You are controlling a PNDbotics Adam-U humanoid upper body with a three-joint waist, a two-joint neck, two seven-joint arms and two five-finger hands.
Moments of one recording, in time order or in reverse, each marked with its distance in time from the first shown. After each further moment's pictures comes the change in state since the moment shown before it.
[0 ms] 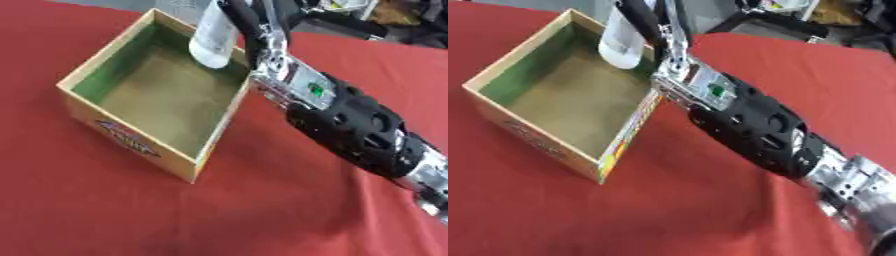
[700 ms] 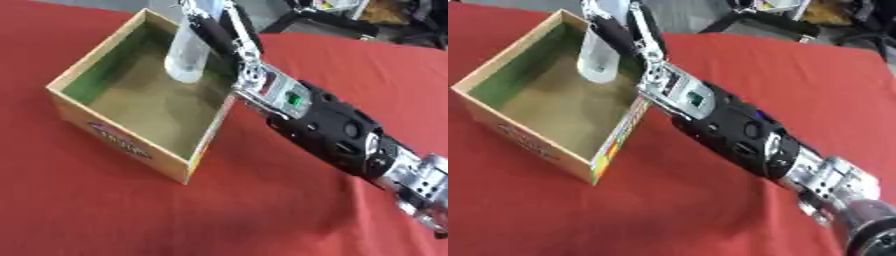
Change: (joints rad) left arm -0.001 -0.002 0.000 0.000 0.003 0.000 -0.003; right arm 0.001 0.019 0.005 0.024 0.245 0.158 0.221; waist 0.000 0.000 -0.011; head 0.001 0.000
